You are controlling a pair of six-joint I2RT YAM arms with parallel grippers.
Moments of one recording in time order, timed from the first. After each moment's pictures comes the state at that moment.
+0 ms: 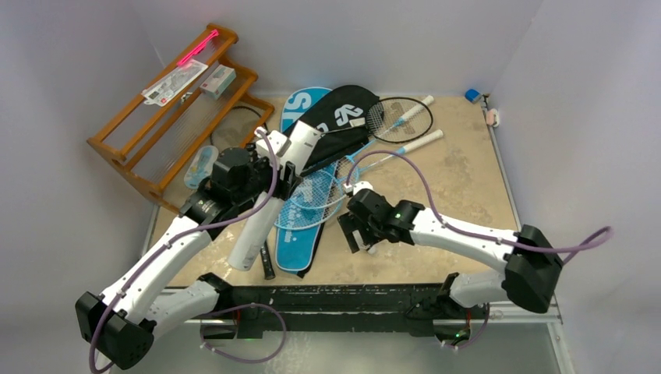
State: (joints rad) left arm -0.52 0.97 0.90 -0.29 0.14 -0.02; right arm 0.97 1.29 0.85 -0.65 0.21 0.47
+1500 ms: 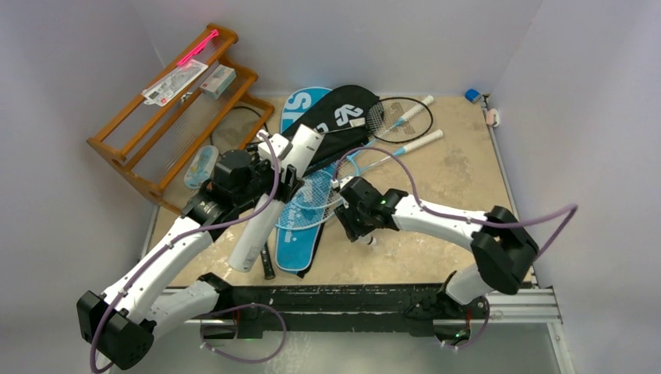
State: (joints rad) left arm -0.52 0.97 0.87 -0.26 0.17 -0.01; right arm 0.88 1.55 0.94 -0.54 0.04 0.29
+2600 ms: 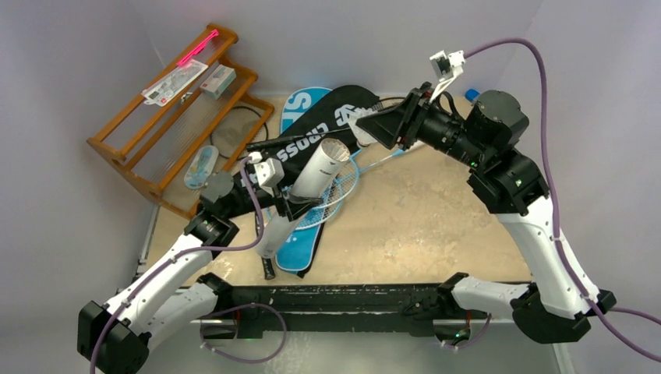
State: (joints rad) left arm -0.52 0.86 0.63 0.28 0.68 -0.09; right arm 0.59 1.14 1.67 -0.52 -0.34 0.50
